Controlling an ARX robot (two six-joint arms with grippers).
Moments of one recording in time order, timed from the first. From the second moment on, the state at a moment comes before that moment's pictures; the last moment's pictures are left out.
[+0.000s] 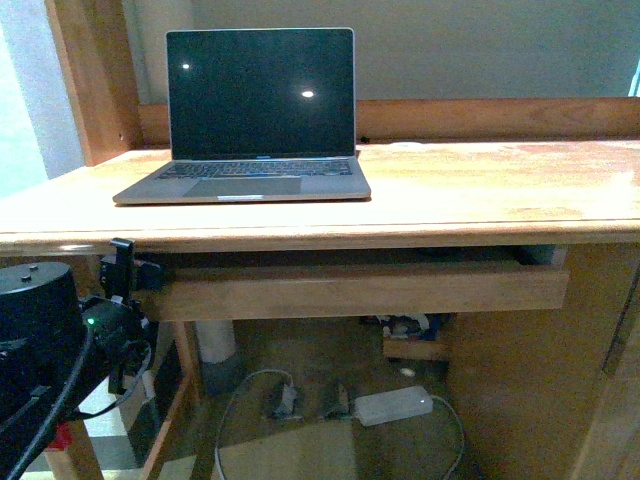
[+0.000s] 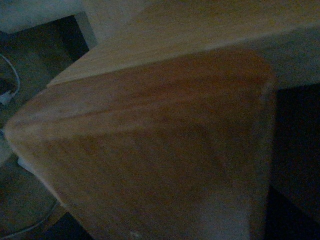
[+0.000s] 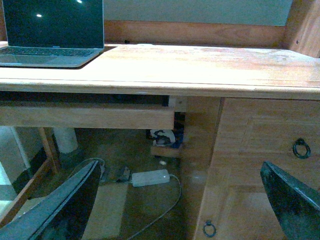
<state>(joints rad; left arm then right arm) -0.11 2.39 1.09 1.20 0.00 -1.31 0.00 0.01 0.02 0.00 0.00 0.00</state>
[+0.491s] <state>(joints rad) -0.12 2.18 0.76 1.22 0.01 -1.37 0.00 0.01 0.02 0.00 0.00 0.00</state>
